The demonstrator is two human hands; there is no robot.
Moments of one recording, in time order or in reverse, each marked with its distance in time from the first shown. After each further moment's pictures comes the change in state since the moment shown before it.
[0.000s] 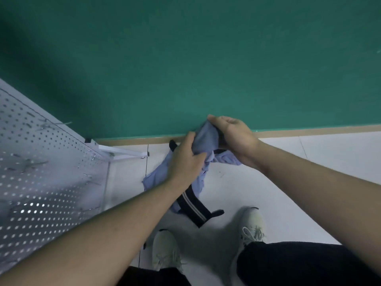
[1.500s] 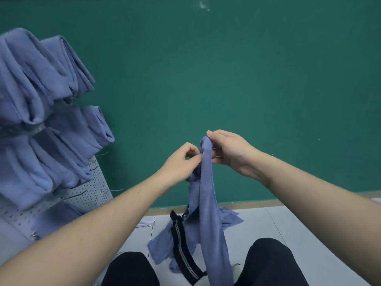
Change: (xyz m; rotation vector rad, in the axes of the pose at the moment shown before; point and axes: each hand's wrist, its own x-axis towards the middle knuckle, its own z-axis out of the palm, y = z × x) left_hand -0.198 0.294 -0.145 -0.012 -0.015 0.310; right_hand -0.340 -0.219 0.012 -0.130 -0.100 -0.454
